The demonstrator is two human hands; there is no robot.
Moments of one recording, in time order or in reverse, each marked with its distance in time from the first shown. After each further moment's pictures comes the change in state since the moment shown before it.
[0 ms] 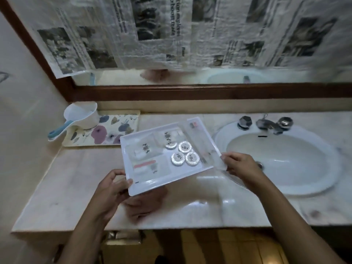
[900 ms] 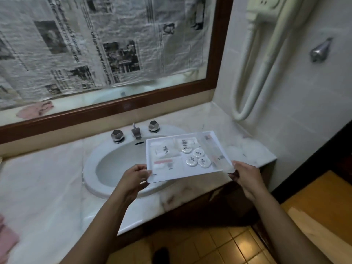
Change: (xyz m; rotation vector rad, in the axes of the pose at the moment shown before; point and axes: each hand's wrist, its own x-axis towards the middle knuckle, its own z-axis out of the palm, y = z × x) left_hand -0.058 -0.131 0.529 0.250 -0.381 -0.106; right_hand -0.131 0.199 -0.471 0.576 0.691 0.178
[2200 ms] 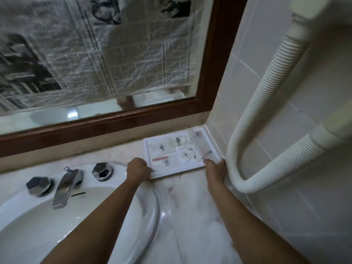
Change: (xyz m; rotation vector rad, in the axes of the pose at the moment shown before) left_hand 0.389 0.083 0.220 0.874 0.305 -0.007; right_hand 0.388 -0.098 0.126 -0.145 0.124 -0.011
